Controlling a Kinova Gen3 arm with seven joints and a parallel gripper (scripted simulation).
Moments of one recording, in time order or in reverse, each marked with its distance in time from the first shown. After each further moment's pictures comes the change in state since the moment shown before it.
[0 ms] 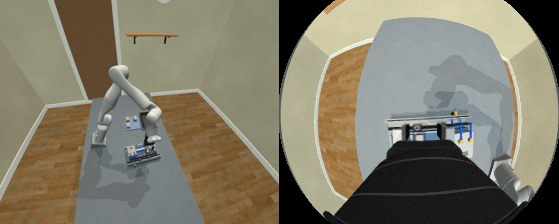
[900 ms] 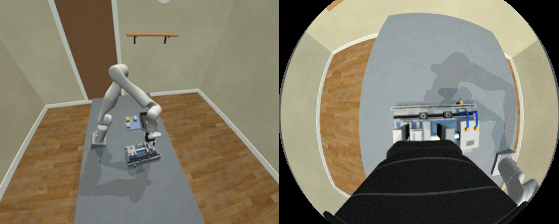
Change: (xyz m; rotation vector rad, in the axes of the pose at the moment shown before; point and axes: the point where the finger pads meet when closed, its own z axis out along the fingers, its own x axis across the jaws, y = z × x) arm -0.017 0.034 -0.001 -0.035 -0.024 -0.015
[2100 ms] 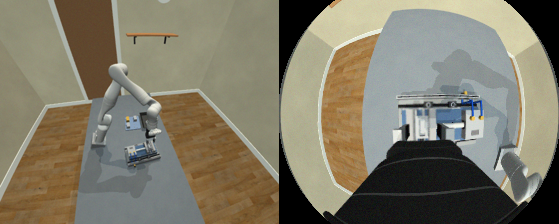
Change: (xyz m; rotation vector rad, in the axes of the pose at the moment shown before) arm -0.013 0.031 -0.001 -0.032 -0.019 -0.014
